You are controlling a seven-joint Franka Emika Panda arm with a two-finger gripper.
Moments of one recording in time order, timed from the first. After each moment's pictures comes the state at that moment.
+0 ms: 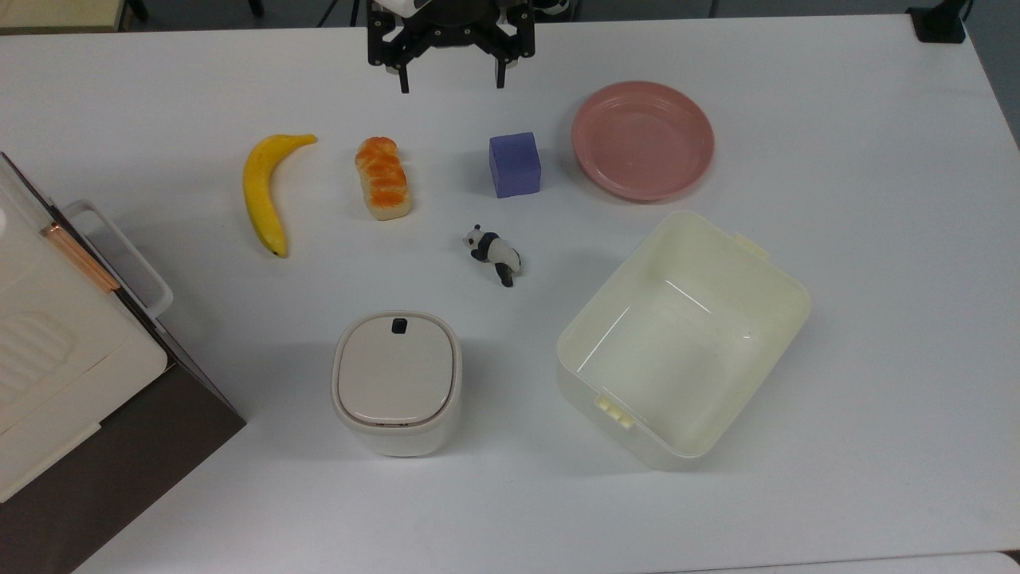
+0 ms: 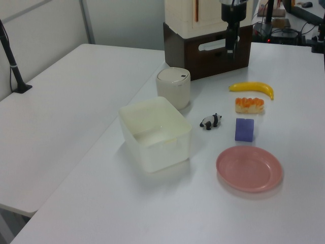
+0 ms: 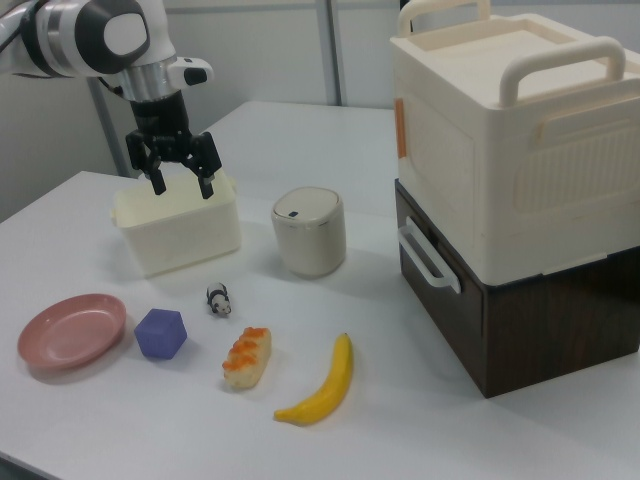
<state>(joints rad) 0.11 0.10 -0.02 -1.57 -0.05 1.65 -0.03</state>
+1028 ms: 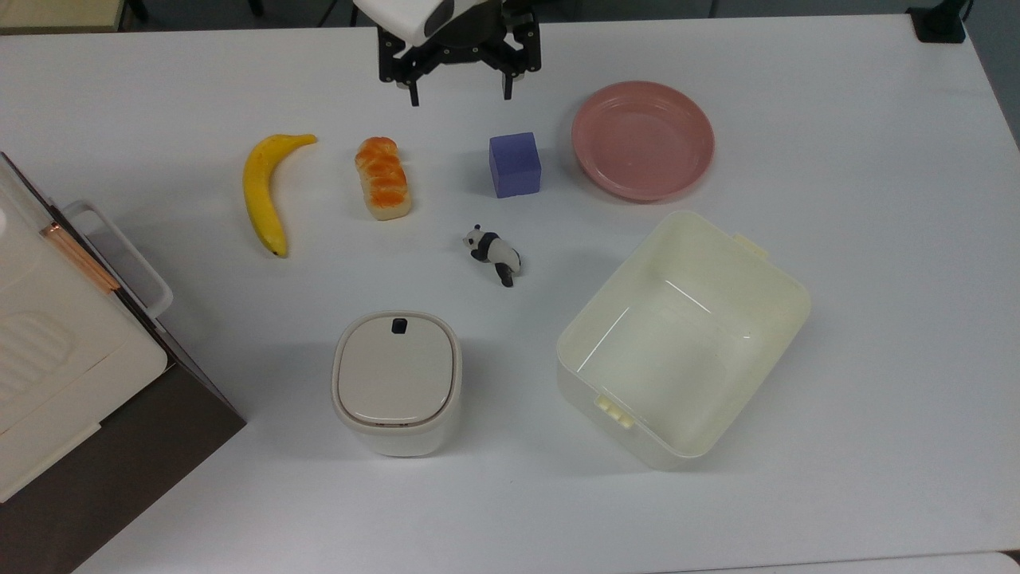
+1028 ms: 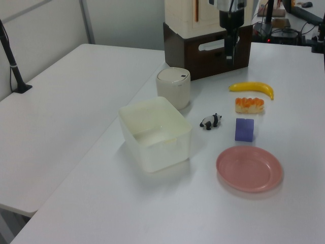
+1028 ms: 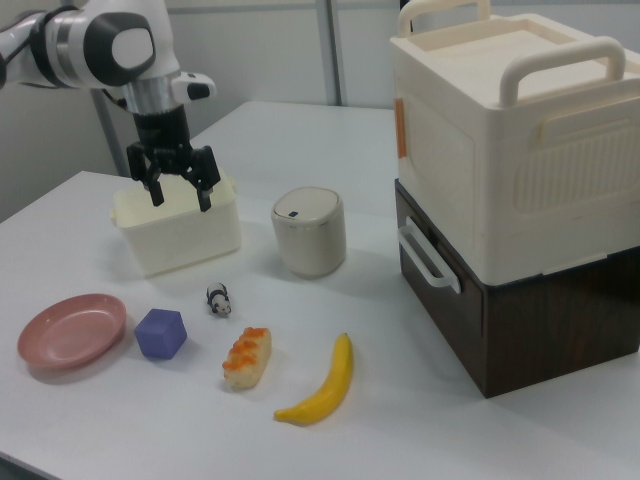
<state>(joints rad) 0.11 0.12 -0.02 -1.59 -0.03 1.65 -0.03</state>
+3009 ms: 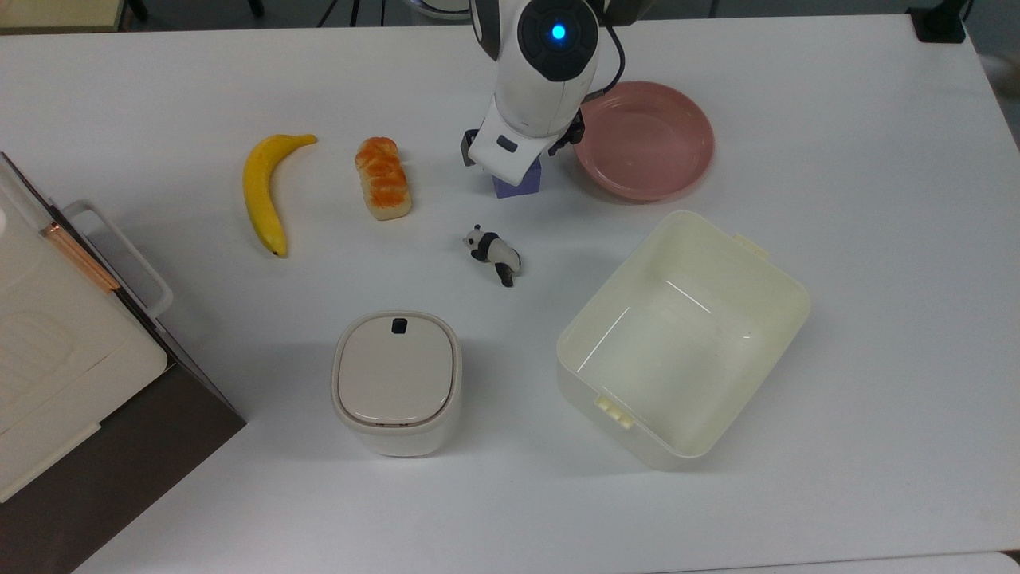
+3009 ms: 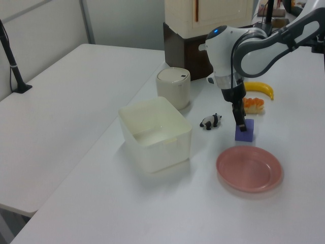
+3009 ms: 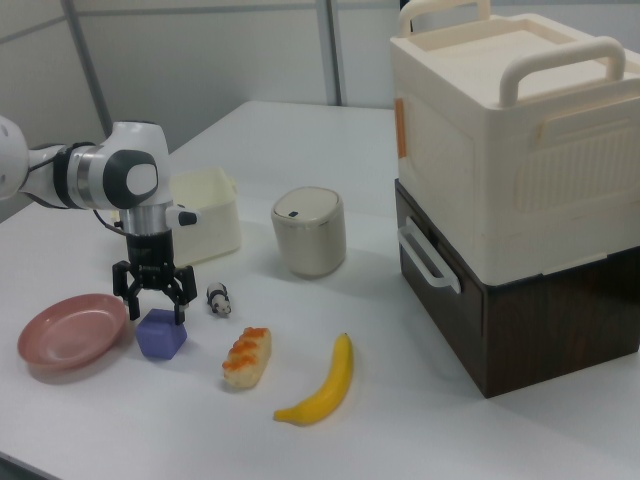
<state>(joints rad) 0.23 0.25 -0.01 -1.93 -0.02 1.86 -0.03</state>
